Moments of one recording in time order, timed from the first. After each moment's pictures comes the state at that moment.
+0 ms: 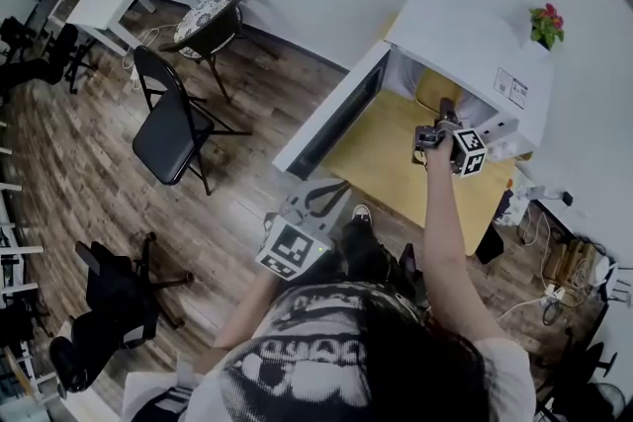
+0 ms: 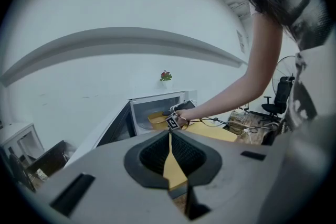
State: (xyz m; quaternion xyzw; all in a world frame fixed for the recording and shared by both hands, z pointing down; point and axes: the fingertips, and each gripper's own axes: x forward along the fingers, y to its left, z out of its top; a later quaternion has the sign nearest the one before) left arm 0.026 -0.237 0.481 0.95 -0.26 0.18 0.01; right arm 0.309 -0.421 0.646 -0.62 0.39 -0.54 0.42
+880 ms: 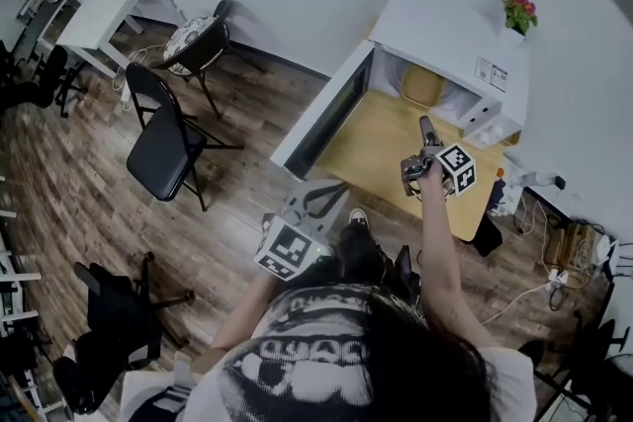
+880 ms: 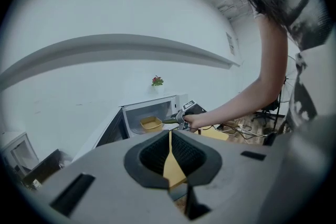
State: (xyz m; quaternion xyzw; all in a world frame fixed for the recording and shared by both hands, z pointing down) left arm 0.019 -0.209 0.465 0.96 -0.23 0.17 -0.02; right arm 0.268 -0.342 0.625 -0.64 0.50 -0.51 0.30
